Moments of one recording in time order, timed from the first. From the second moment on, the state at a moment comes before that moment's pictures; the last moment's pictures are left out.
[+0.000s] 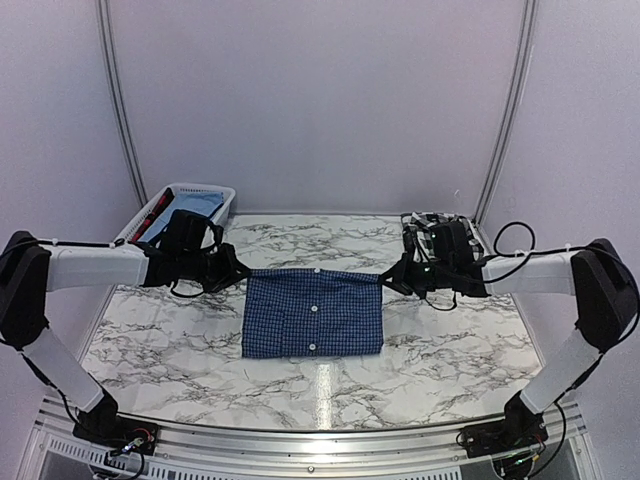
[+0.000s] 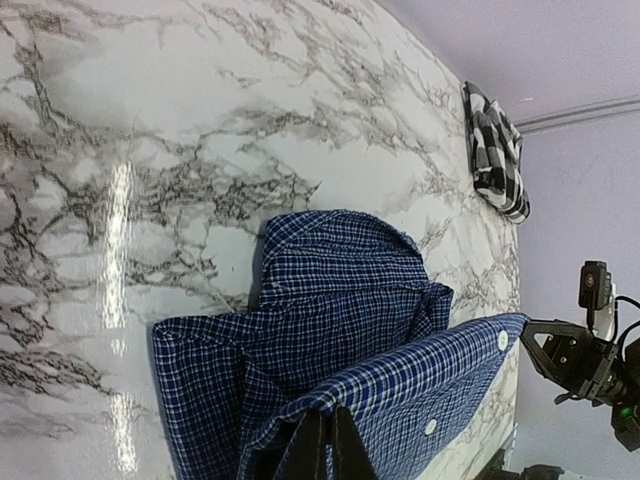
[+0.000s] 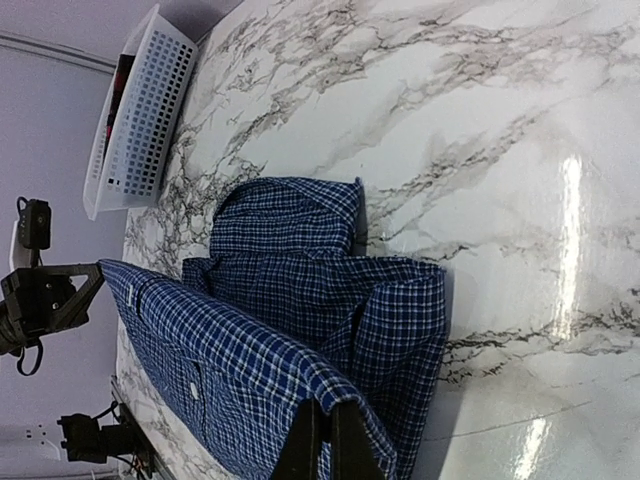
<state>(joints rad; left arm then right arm) -0.52 1.56 0.89 -0.01 0.26 -0.88 0.45 1.56 0.81 0.11 -0.41 0.75</state>
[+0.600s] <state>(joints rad) -0.38 2.00 1.20 -0.05 0.27 -0.79 0.38 2.08 1.21 0.14 -0.46 0.71</state>
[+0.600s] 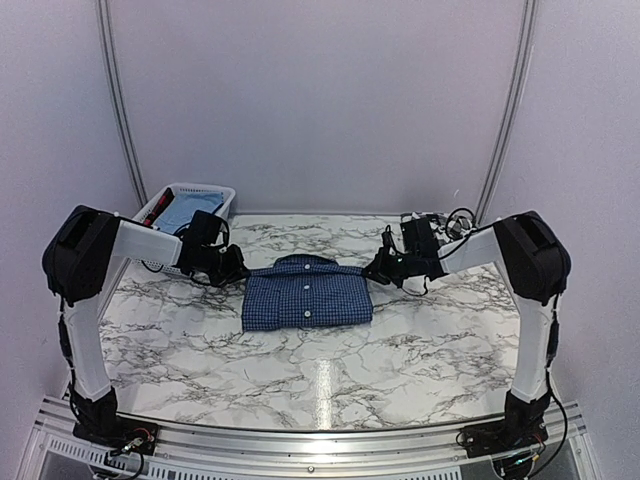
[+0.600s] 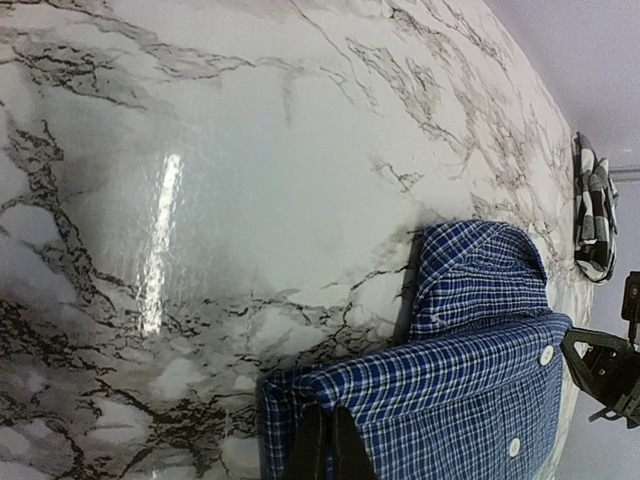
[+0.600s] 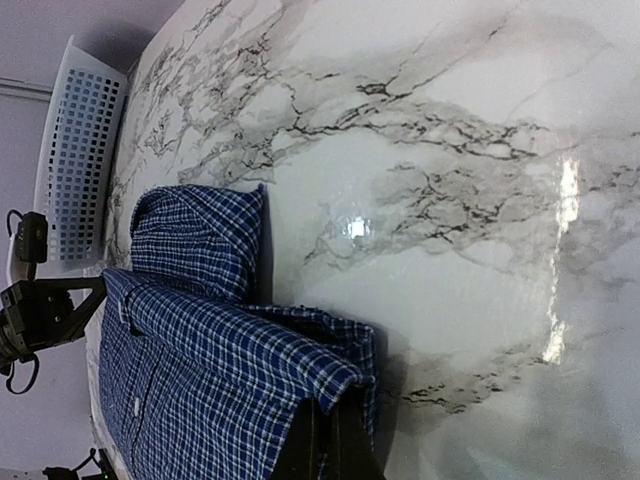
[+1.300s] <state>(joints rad) -0.57 1.39 0.68 0.02 0.22 -0.89 0.53 1.38 0.67 0.12 -0.35 0.83</state>
